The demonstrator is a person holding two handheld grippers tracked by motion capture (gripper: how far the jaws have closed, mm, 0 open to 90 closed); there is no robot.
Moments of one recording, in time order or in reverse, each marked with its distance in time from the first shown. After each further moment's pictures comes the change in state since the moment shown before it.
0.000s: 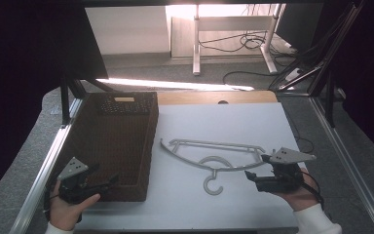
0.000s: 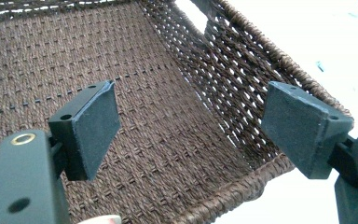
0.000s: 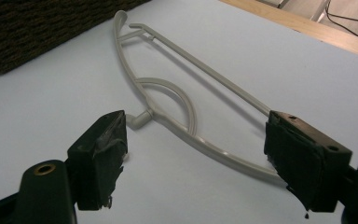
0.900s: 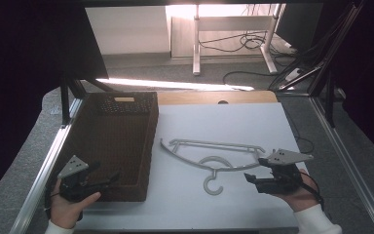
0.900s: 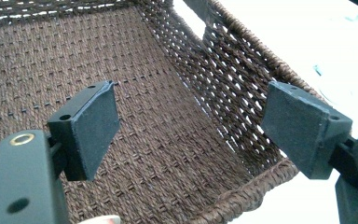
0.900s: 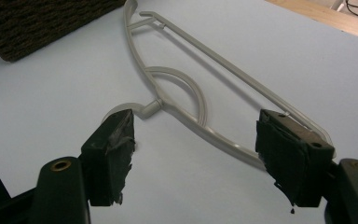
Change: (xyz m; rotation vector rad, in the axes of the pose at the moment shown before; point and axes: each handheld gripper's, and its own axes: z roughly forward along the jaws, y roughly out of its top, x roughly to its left) left arm 0.000 0.004 0.002 -0.008 -0.008 0.004; right arm 0.000 -0.004 0.003 0.035 0.050 -0.008
